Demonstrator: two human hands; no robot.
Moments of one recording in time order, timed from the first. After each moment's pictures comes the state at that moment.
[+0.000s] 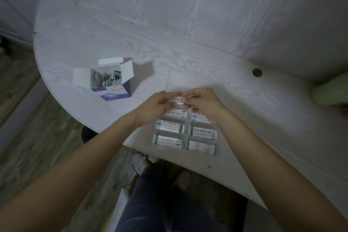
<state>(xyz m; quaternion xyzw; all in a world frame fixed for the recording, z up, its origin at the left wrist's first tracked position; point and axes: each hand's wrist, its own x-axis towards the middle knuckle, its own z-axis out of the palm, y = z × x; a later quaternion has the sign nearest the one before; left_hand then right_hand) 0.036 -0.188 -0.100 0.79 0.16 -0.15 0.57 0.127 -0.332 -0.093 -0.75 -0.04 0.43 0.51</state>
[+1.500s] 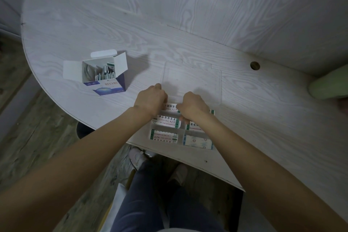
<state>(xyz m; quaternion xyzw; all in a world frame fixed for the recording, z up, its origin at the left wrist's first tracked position) 0.052 -0.190 -0.133 0.97 0.12 -0.18 0.13 0.108 -0.313 -0.123 -0.91 -0.14 0.37 0.14</state>
